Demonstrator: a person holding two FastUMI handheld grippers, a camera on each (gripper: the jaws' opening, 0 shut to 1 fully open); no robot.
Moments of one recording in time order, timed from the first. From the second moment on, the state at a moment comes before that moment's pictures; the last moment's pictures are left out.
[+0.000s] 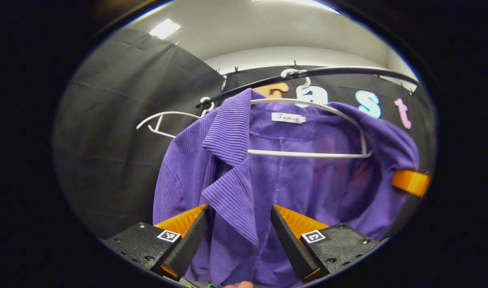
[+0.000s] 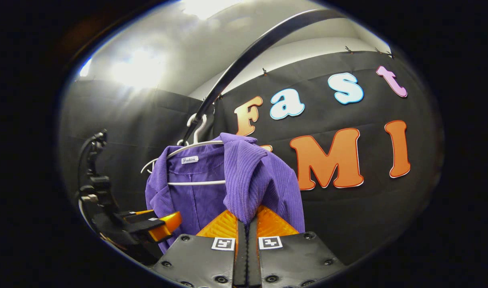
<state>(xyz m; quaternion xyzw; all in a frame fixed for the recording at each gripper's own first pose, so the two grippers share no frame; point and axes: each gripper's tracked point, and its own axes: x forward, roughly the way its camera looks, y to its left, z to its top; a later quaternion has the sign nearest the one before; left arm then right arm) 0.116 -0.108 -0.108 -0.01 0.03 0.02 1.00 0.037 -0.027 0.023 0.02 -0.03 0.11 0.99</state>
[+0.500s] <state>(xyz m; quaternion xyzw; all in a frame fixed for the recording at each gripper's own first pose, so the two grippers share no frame) 0.123 -0.047 -0.103 0.04 0.03 0.03 1.00 0.043 -0.042 0.027 0.01 -0.05 0.07 1.00</state>
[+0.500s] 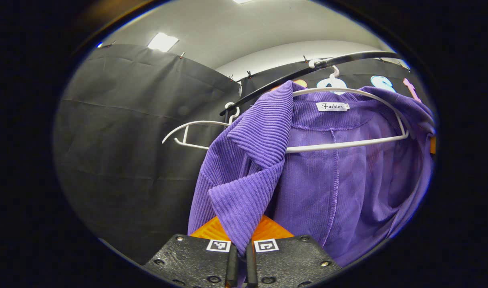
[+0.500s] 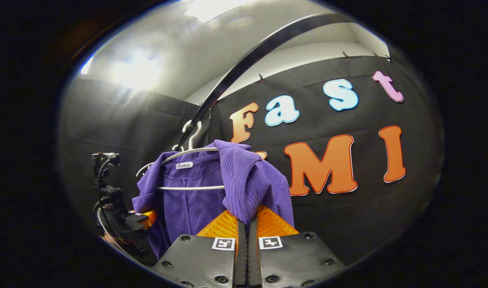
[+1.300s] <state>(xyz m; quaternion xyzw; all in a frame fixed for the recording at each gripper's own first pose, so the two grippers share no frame) 0.176 0.055 0.045 0.10 -0.10 0.11 0.98 0.066 -0.088 0.077 0.03 -0.12 -0.03 0.99</state>
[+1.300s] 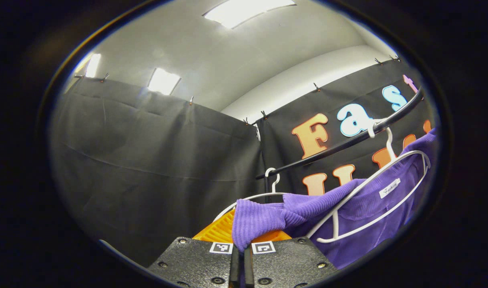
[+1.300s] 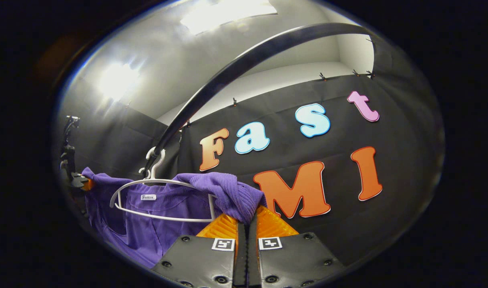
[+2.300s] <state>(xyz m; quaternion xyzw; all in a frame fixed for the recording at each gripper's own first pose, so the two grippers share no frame) 0.157 0.047 -0.180 0.05 0.11 0.04 0.99 0.125 -0.162 0.016 0.01 -0.04 -0.10 0.99</state>
